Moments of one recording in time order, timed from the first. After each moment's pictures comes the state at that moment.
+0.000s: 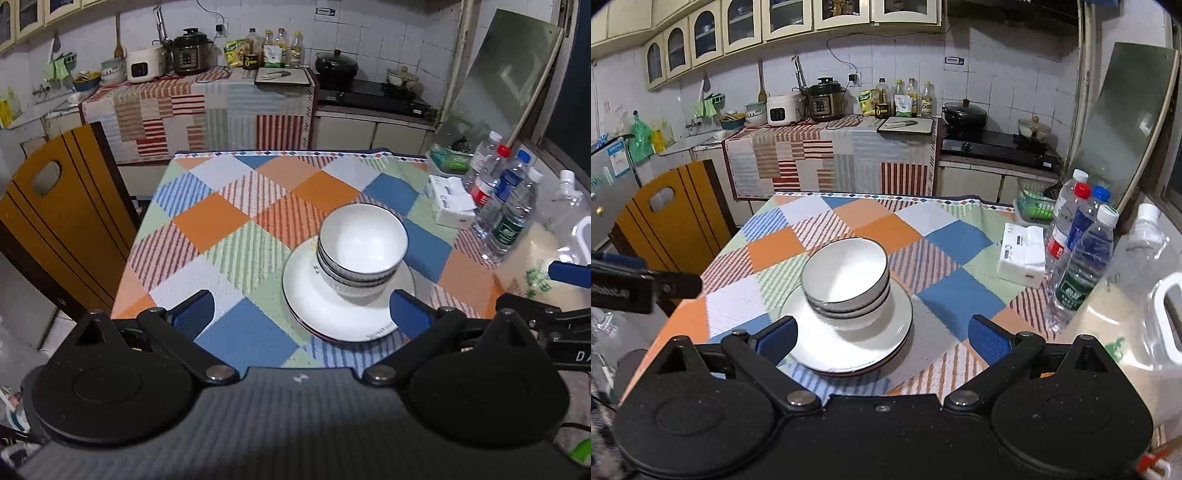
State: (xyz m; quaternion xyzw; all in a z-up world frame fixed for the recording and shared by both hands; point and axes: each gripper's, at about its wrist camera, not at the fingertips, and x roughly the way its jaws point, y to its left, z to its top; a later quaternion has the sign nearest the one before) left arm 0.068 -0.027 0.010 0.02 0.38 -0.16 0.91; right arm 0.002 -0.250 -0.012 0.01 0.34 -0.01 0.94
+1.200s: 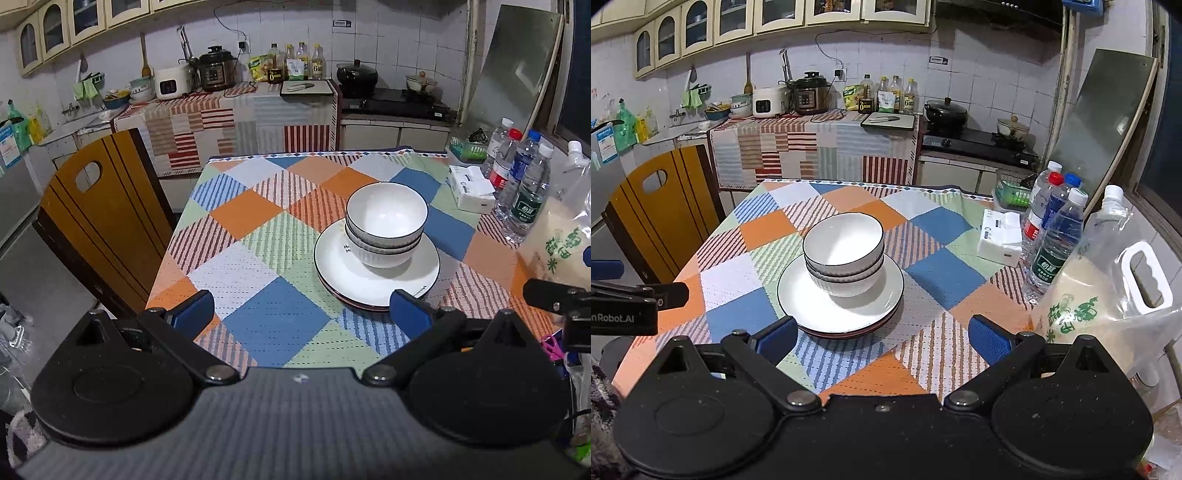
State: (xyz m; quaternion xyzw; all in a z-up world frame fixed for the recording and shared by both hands) left arm 0.007 -0.011 -0.005 0.06 0.35 -0.11 0.93; right arm -0.048 -0.217 -0.021 -0.01 0.34 -0.05 0.94
